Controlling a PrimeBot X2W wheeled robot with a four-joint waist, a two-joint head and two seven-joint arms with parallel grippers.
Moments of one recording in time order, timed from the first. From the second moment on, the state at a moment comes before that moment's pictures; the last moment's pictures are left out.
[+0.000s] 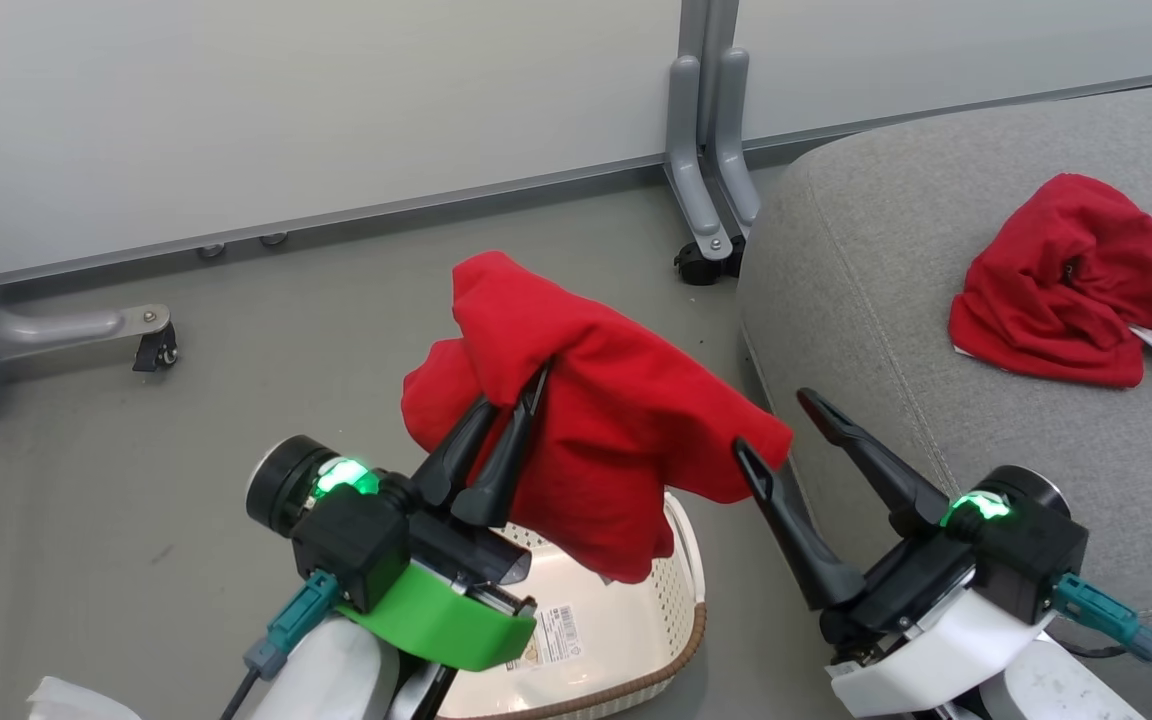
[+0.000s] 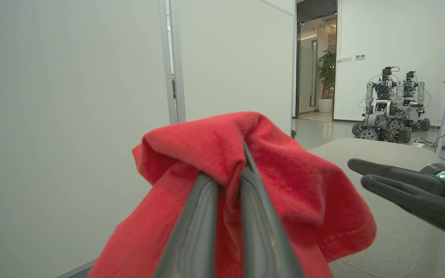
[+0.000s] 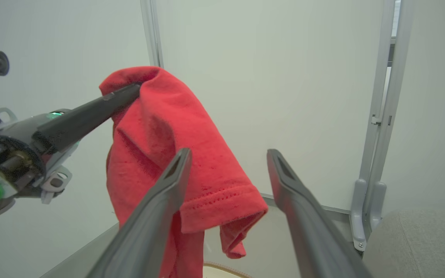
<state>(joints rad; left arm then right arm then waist) -0.23 0.15 -0.49 -0.04 -0.29 -0.13 -0.26 -0.10 -0.36 0.47 -0.15 0.41 0.13 -0.26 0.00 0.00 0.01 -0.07</state>
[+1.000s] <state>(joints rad) -0.27 0.17 -0.71 -0.01 -0.26 -0.13 -0.26 -0.37 -0.40 0.83 0.18 0.38 0.13 -0.26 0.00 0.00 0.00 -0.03</state>
